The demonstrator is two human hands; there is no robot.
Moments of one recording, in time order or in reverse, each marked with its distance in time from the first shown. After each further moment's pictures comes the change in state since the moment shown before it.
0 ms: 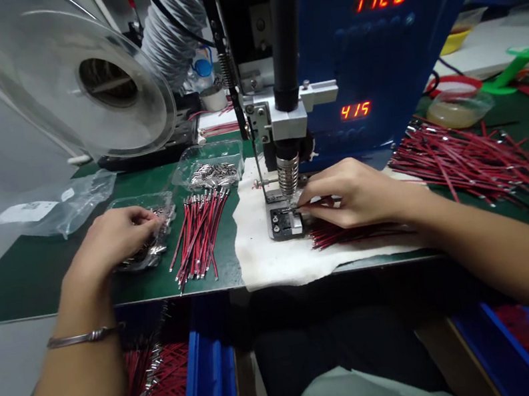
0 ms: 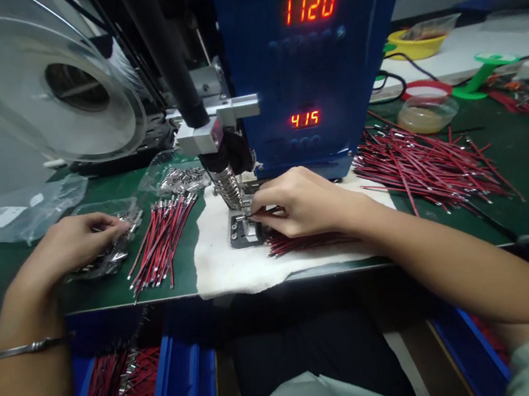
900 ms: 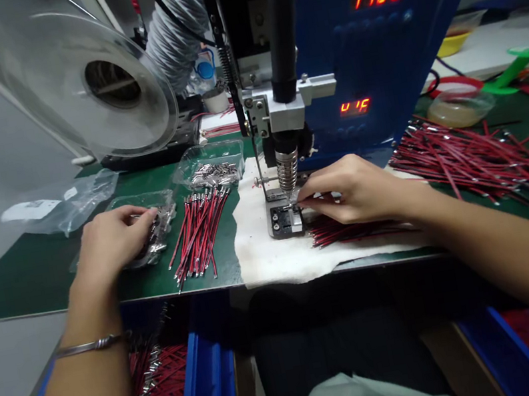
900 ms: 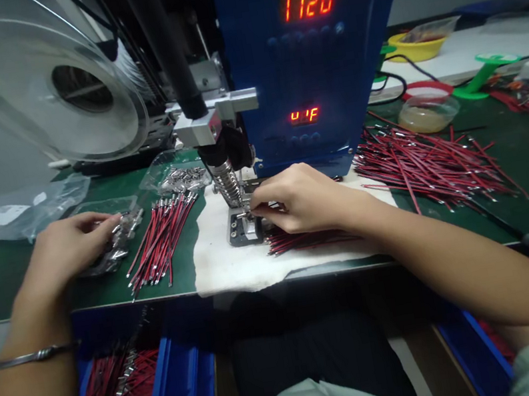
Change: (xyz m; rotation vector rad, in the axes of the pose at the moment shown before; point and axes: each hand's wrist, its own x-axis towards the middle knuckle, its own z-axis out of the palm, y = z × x) left_hand -0.005 -0.010 0.017 -0.164 0.354 -0.062; right_hand -0.003 0.000 0.002 -0.046 0.012 0.015
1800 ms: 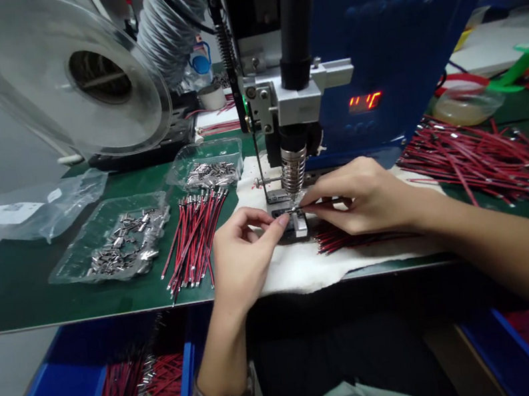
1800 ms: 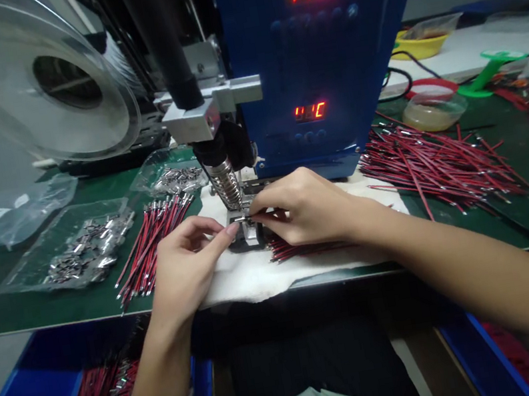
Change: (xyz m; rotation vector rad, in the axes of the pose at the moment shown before) left_hand -0.114 0.122 0.057 -0.904 -0.284 0.116; right_hand 0.001 -0.006 0.007 0.005 0.100 -0.017
